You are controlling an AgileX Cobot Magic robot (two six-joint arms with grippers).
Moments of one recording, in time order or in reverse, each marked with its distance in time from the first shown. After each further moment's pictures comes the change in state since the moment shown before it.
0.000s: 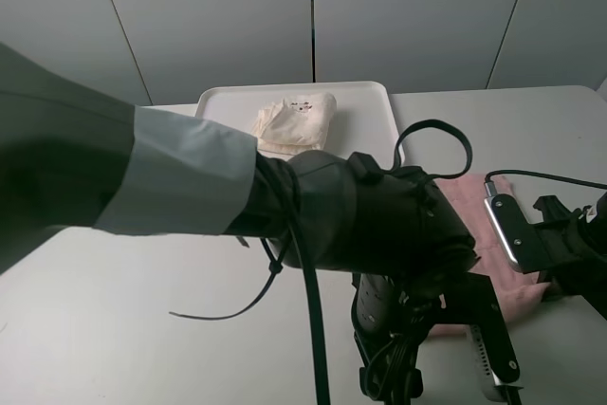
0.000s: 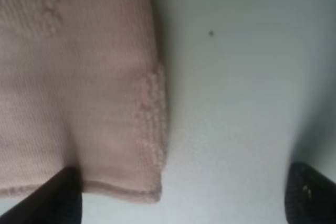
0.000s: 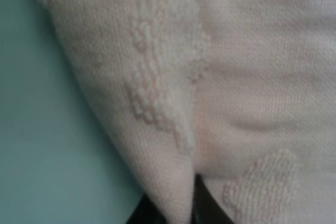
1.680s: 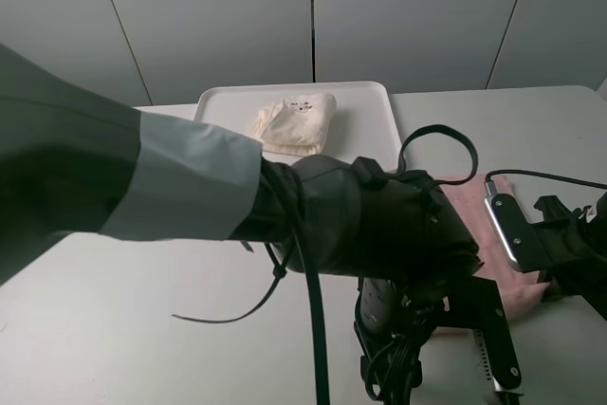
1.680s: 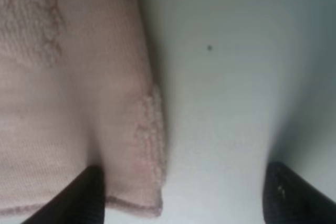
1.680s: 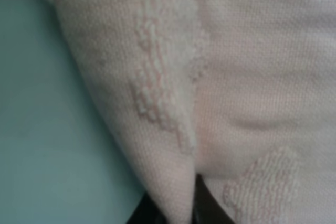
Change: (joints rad) left arm -0.003 0.008 -0.006 0.035 -0.011 0.027; right arm 0.000 0.000 0.000 0.003 0.000 0.008
